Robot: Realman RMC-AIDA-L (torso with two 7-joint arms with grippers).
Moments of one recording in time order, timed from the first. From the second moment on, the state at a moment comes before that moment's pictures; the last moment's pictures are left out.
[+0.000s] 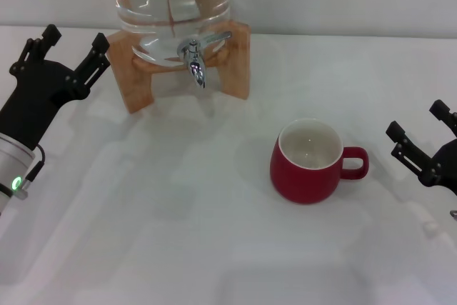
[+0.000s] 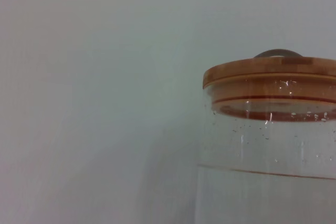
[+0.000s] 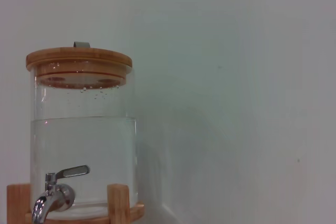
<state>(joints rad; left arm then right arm) -0.29 -2.09 1.53 0.40 -2.93 -1.17 2.64 0.30 2.01 0.61 0.25 -2.48 -1.38 0.27</state>
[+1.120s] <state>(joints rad) -0.29 -2.09 1.53 0.40 -2.93 -1.18 2.64 0.29 2.01 0.55 0.23 -2.48 -1.34 0.27</state>
